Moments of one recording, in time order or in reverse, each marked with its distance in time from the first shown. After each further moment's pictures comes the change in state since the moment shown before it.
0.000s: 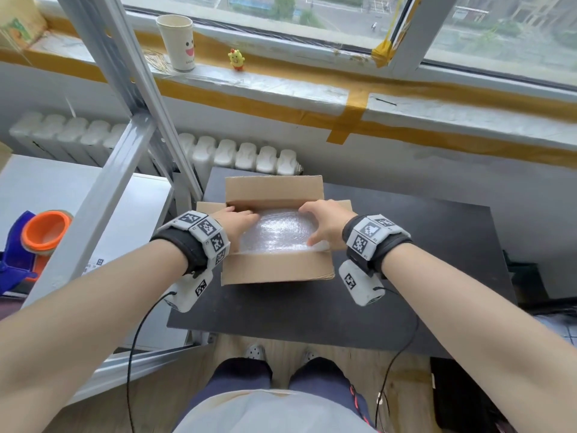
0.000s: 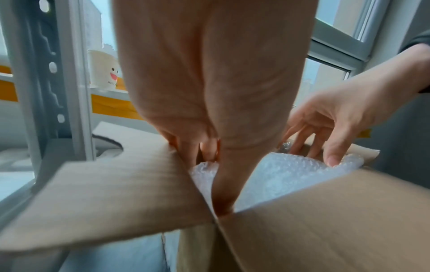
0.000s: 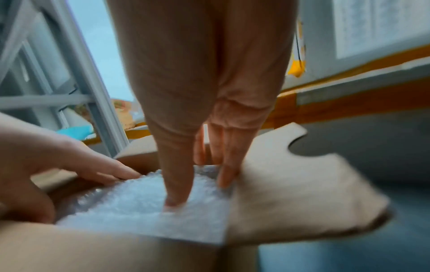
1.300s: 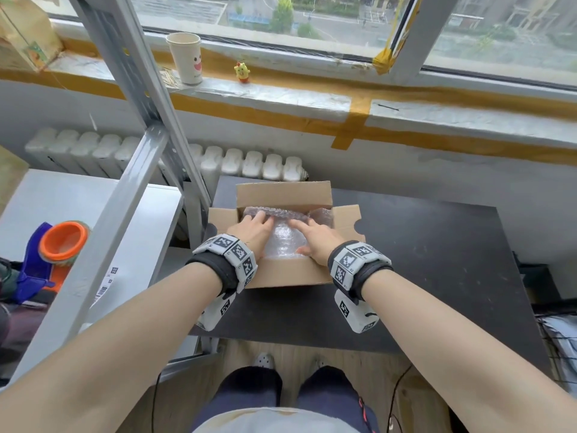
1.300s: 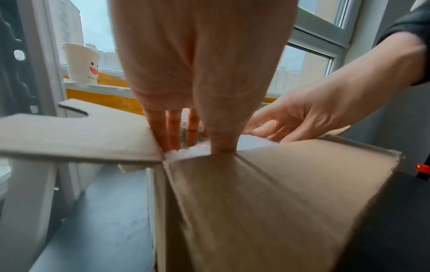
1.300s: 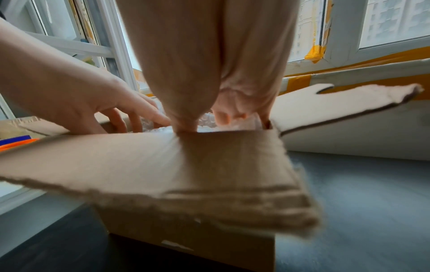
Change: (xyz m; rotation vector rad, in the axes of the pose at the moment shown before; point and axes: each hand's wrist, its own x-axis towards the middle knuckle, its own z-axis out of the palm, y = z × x) left_hand 0.011 0.013 0.026 -0.104 0.228 -0.095; right_hand 0.013 -0.019 0.050 -0.044 0.052 0.023
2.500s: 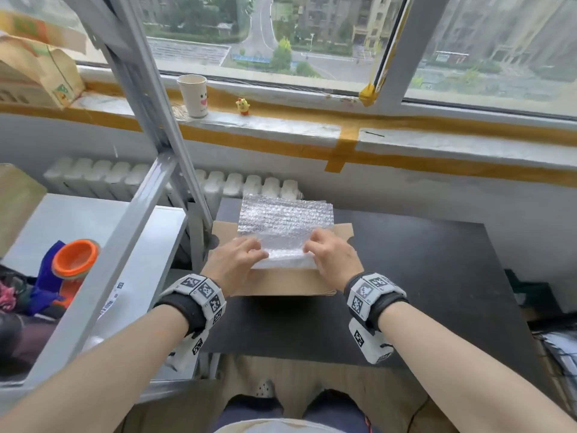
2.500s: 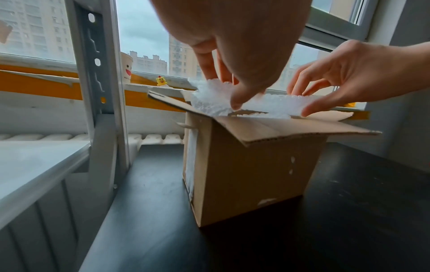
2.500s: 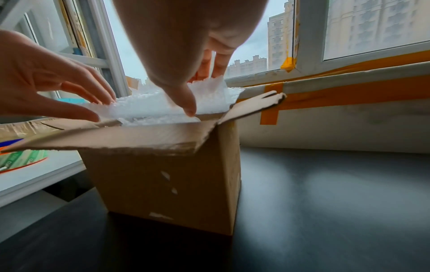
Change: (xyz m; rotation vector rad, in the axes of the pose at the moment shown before) left_hand -0.052 -0.018 0.013 -0.073 0.643 0.390; right_hand -0.038 0.024 0.011 -0.097 0.608 -0.252
